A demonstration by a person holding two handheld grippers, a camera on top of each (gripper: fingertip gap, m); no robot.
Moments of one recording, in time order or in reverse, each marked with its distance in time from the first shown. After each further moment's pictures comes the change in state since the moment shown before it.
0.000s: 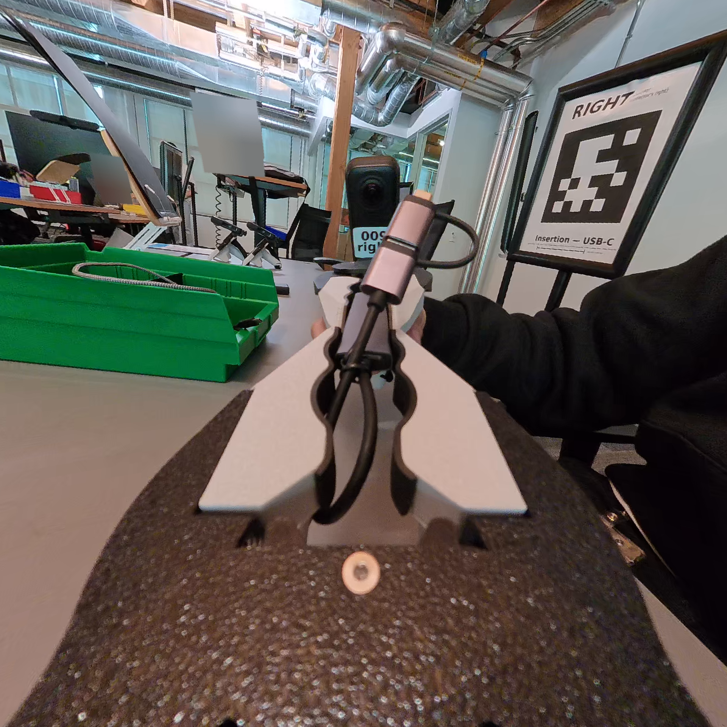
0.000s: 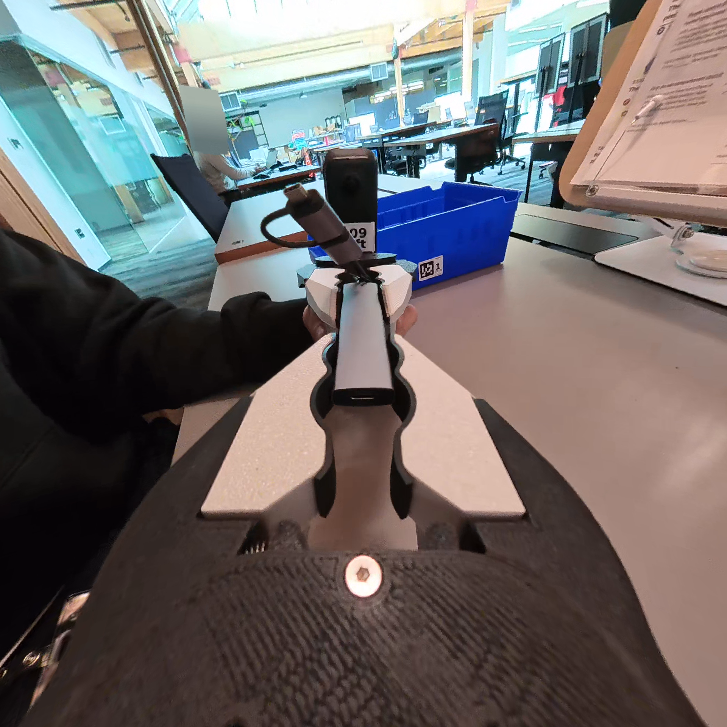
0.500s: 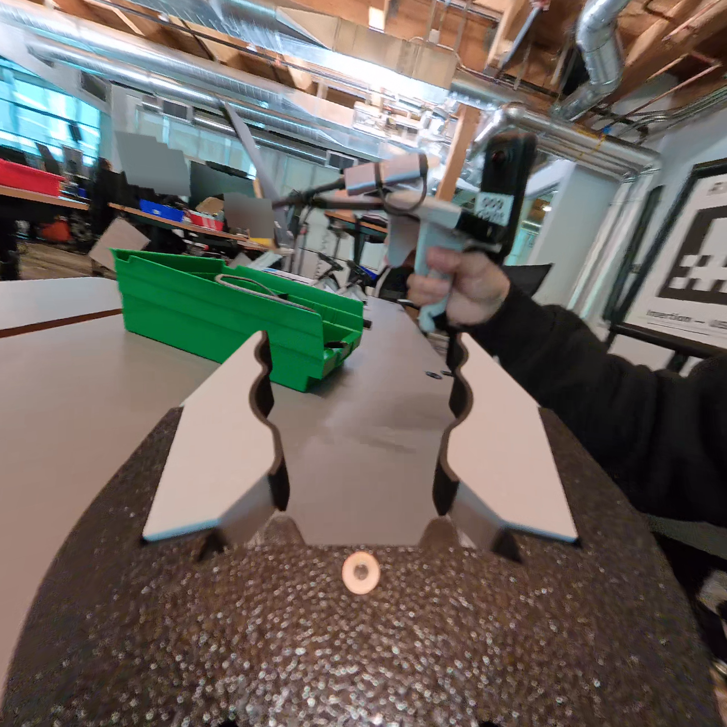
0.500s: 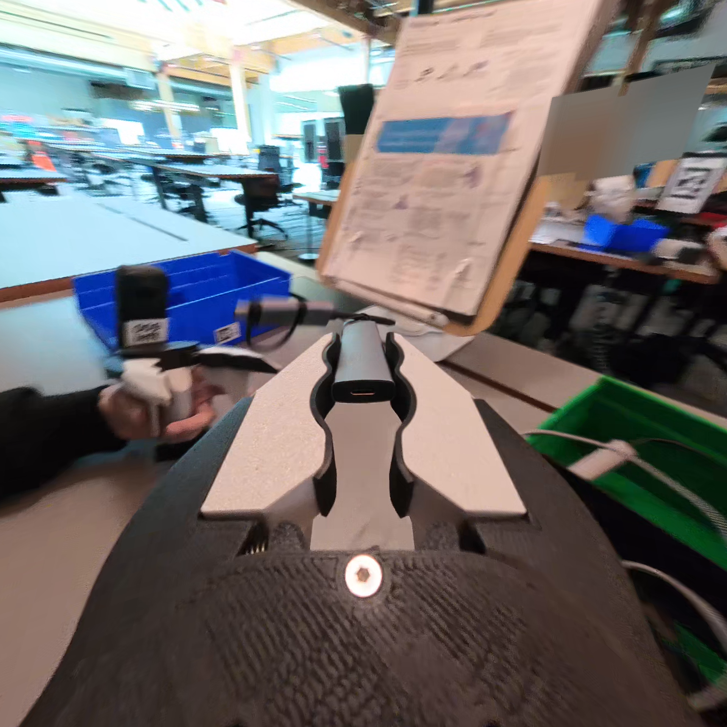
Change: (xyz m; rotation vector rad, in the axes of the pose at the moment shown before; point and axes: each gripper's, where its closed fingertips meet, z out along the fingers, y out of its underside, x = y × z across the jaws) left arm -0.047 -0.016 -0.015 0.130 -0.293 -0.055; right arm 0.086 -0.107 -0.083 0.074 0.576 -0.199
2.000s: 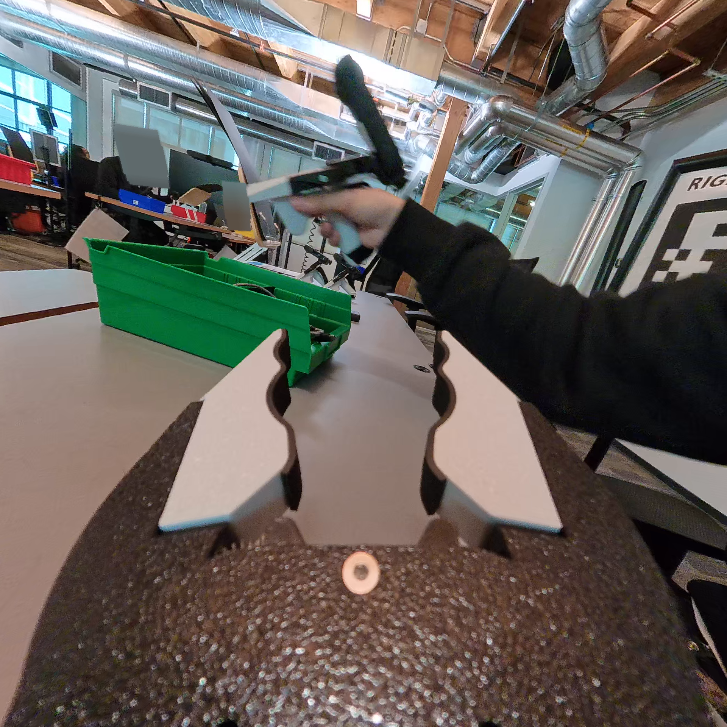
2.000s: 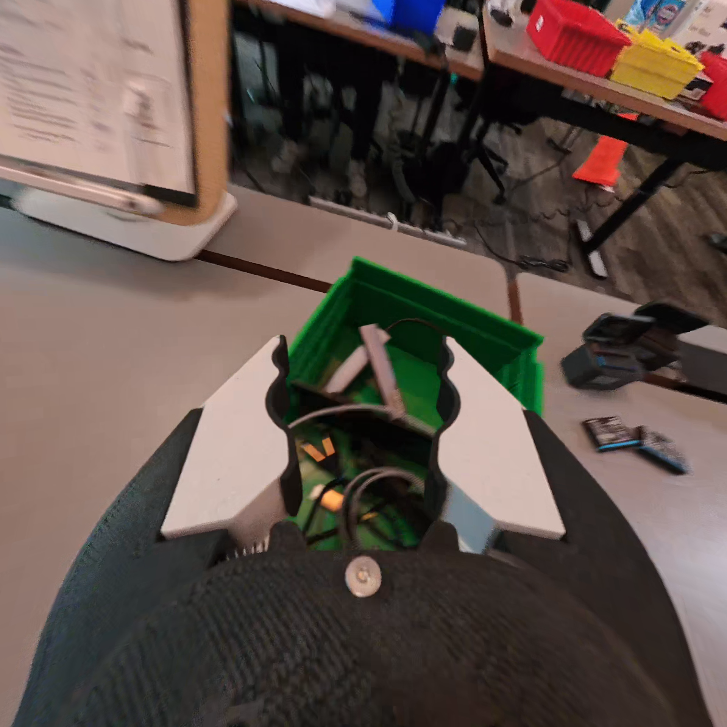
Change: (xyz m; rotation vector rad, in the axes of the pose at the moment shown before) left arm 0.007 0.006 0.002 -0.019 0.039 -0.015; right arm 0.191 0.046 0.009 -0.478 0.535 -0.004
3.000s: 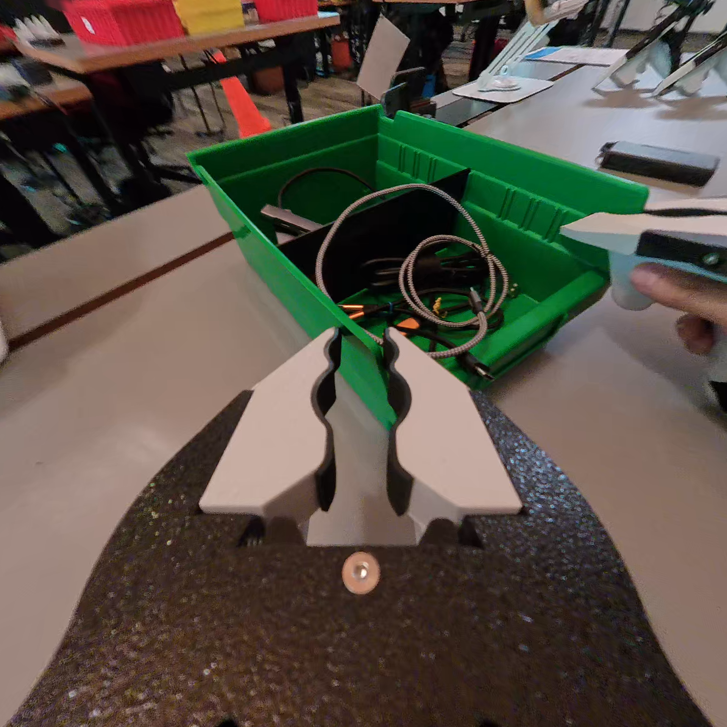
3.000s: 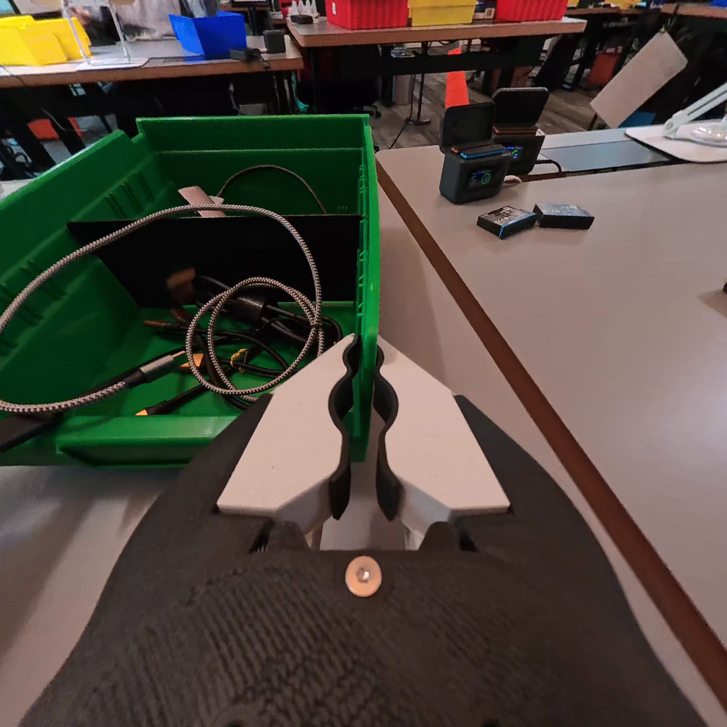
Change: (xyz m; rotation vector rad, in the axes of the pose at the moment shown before) left arm -0.091 0.073 0.172 -0.467 -0.775 0.278; right arm 0.081 0.184 -0.059 0.095 0.297 0.335
